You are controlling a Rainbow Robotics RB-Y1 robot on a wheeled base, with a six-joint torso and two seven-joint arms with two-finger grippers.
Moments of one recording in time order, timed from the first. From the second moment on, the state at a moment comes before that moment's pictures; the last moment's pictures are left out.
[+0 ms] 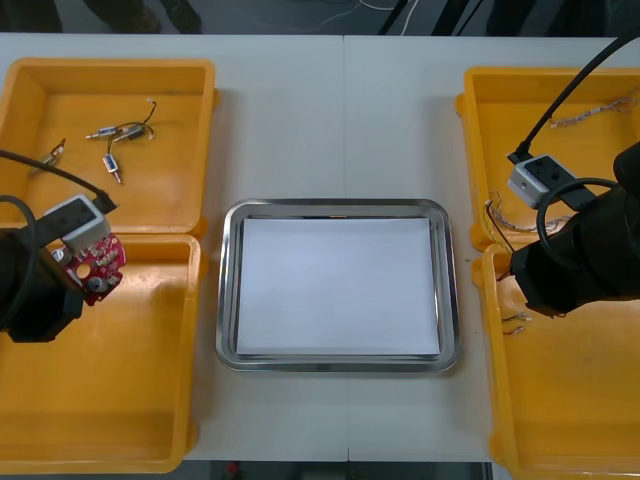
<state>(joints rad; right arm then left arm) -0.49 -1.04 0.22 -2.44 -1.12 1.82 0.94 -0.06 1.09 0.06 -2.45 1.03 1.63 -1.56</state>
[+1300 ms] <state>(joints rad) -0.49 -1.04 0.22 -2.44 -1.11 1.83 0.94 -0.68 0.87 -0.61 -2.40 0.90 1.80 -1.19</state>
